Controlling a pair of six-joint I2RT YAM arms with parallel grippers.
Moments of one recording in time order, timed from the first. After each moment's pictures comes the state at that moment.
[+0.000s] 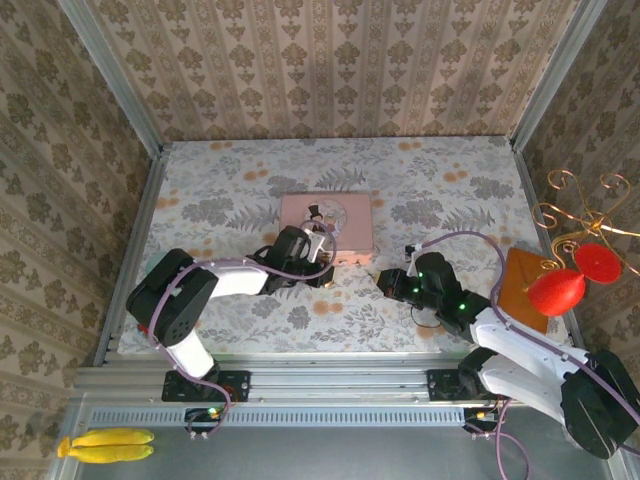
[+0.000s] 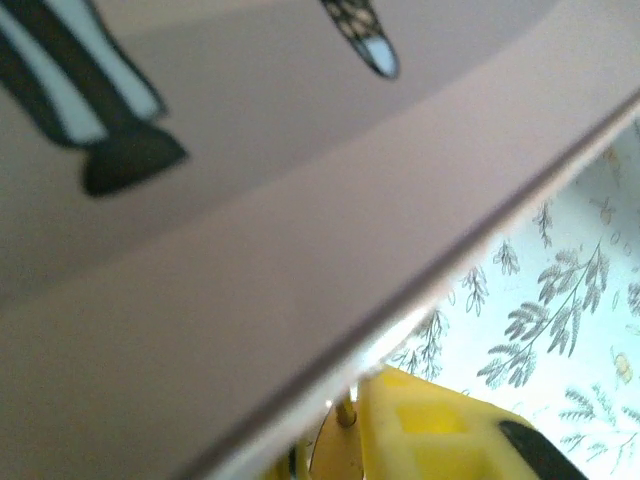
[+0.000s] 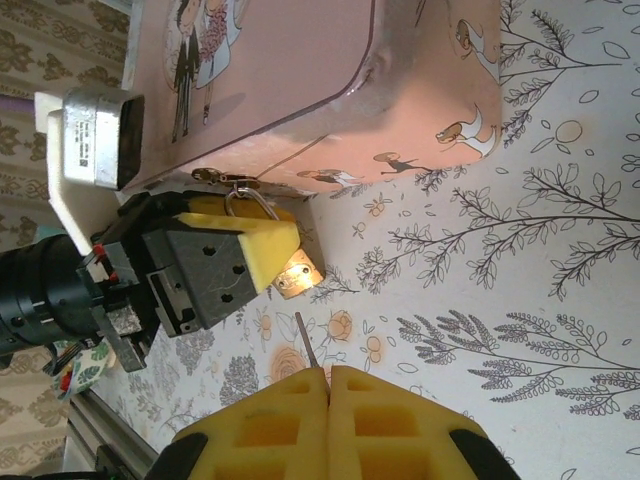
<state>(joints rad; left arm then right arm) -0.73 1.67 0.71 0.18 0.34 -0.34 0.56 0.95 0.36 0.02 -0.19 0.90</state>
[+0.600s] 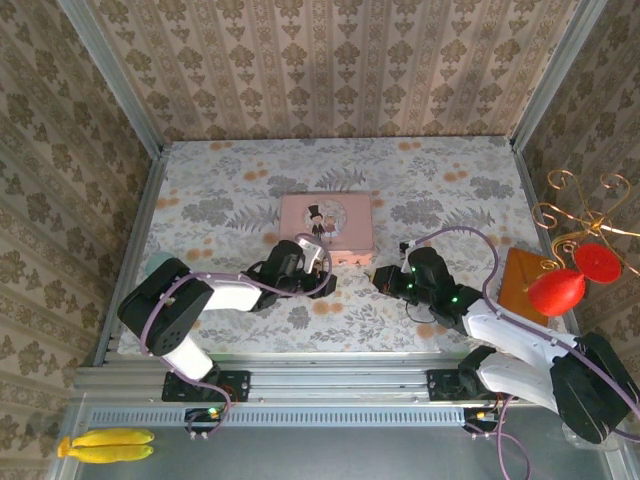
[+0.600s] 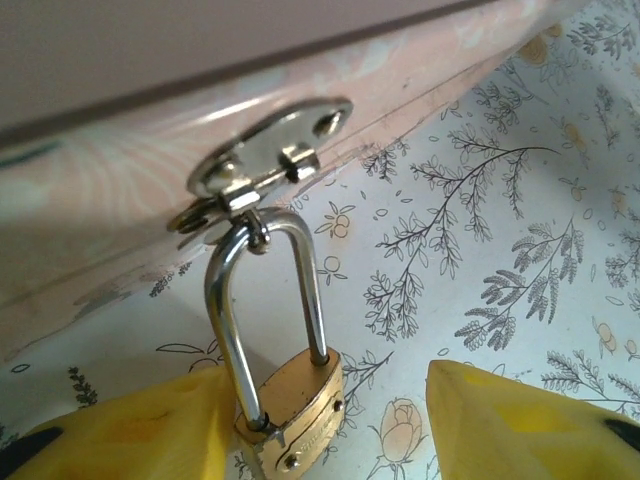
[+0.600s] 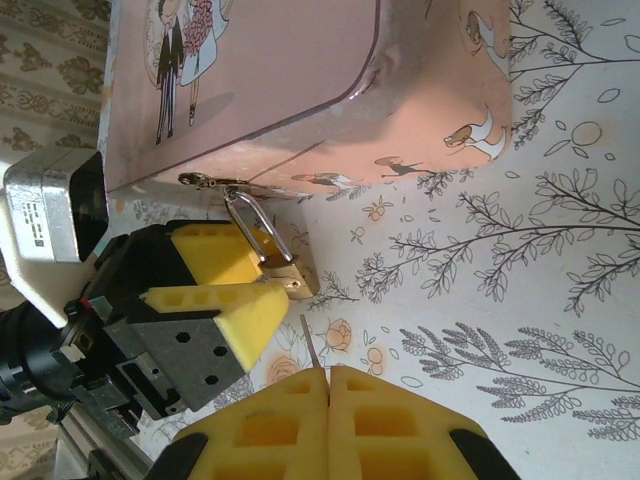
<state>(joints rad) -0.77 1.61 0.56 0.36 0.29 -0.37 0.57 1.05 0.40 0.04 -0.19 0.90</state>
